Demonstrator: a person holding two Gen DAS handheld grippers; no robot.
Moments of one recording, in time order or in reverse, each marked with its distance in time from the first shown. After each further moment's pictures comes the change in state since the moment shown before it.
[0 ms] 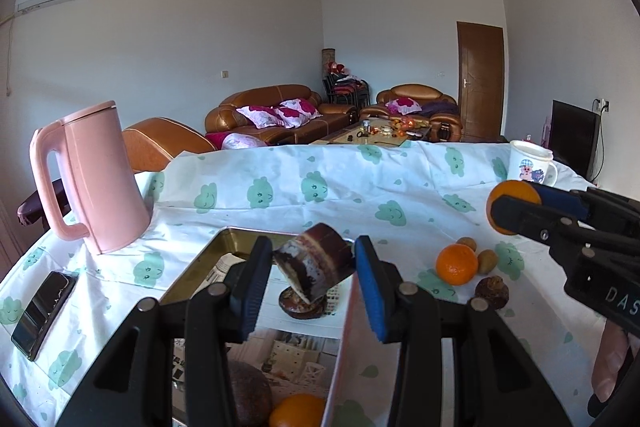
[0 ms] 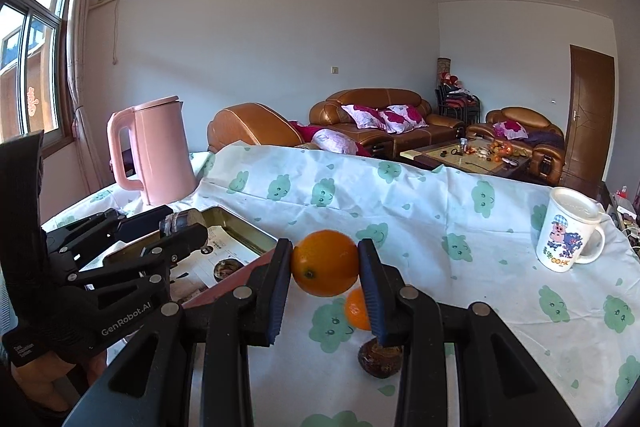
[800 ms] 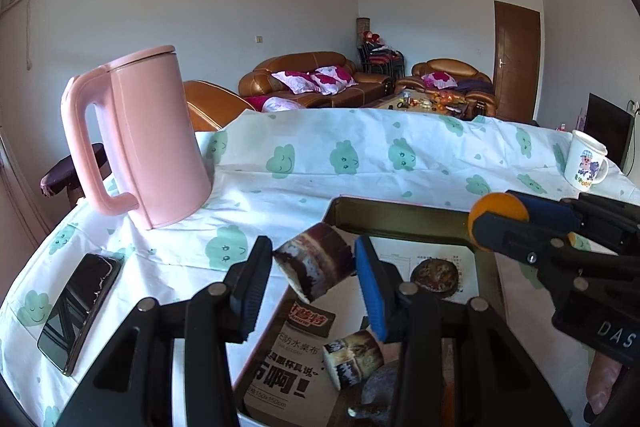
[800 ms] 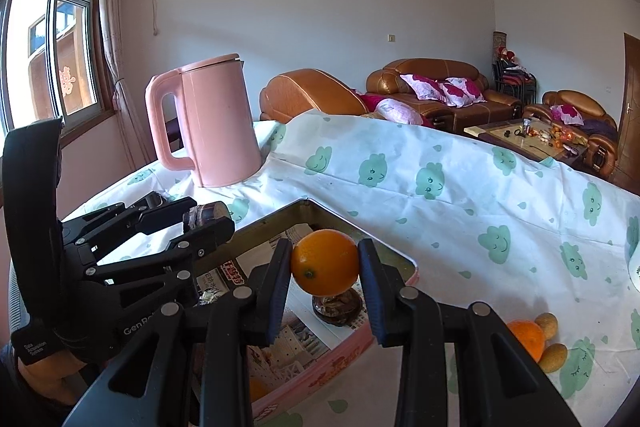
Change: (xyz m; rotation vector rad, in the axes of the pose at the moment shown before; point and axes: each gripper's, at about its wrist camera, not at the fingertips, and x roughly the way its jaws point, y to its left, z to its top) left arm 0.030 0.093 -0.008 -0.040 0.131 0.098; right arm 0.091 0.081 0.011 -0.027 0.136 0.183
